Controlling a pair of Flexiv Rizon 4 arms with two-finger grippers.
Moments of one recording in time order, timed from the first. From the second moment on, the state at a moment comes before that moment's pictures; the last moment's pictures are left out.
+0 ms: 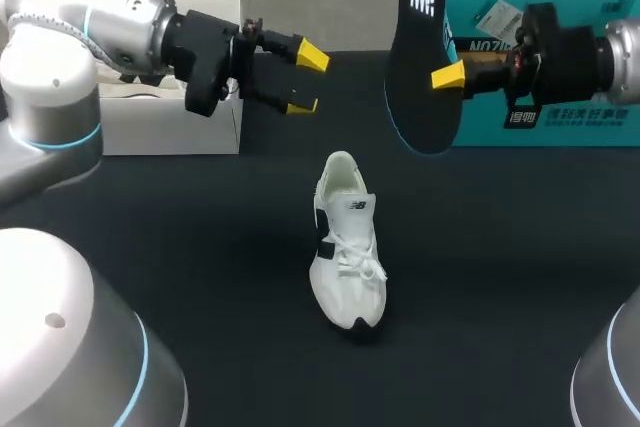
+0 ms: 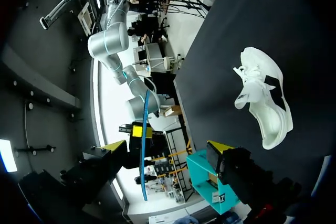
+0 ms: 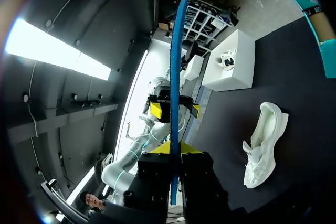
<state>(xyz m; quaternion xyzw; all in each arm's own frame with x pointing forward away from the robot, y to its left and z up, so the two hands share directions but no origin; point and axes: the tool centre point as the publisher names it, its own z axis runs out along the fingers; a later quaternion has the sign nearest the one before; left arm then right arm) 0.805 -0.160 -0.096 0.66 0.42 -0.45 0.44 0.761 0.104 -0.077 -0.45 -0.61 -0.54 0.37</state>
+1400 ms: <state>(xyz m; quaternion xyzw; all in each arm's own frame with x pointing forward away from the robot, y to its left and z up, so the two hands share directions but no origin) 0.884 -0.017 -0.128 0.74 0.42 -0.39 0.36 0.827 0.152 -0.064 -0.41 -0.69 -0.56 0.19</state>
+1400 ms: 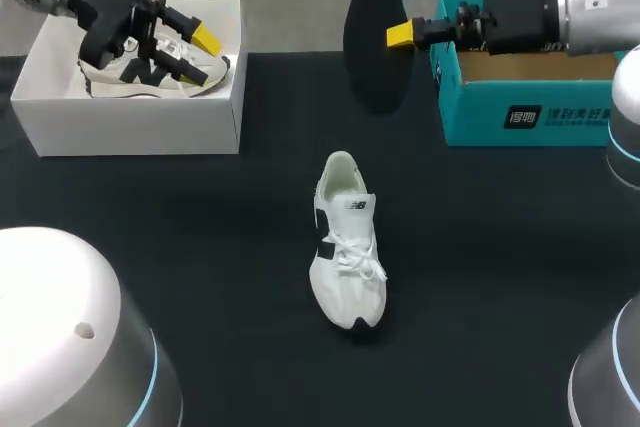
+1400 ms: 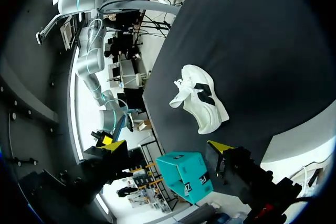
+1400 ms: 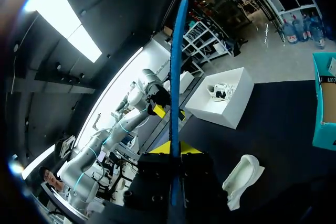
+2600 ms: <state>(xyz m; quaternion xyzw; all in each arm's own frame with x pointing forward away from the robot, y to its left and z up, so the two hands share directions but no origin) 0.879 -0.017 -0.127 0.73 0.43 -0.39 0.36 0.875 0.138 -0.099 -0.29 -0.71 -0.64 0.05</state>
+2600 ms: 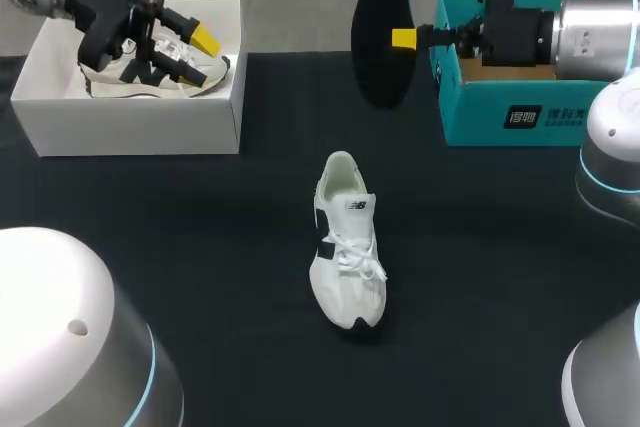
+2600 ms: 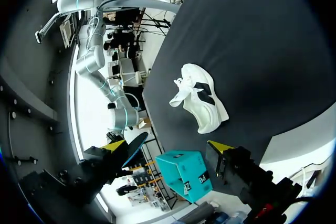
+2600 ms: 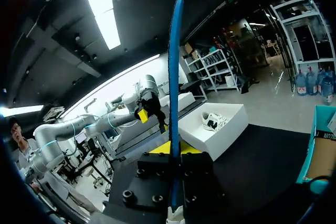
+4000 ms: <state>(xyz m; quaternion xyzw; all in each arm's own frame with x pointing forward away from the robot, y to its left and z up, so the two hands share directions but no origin) 0.879 -0.017 -0.127 0.73 0.43 -0.39 0.36 0.884 0.199 -0.214 -0.27 -0.67 -0.67 0.18</state>
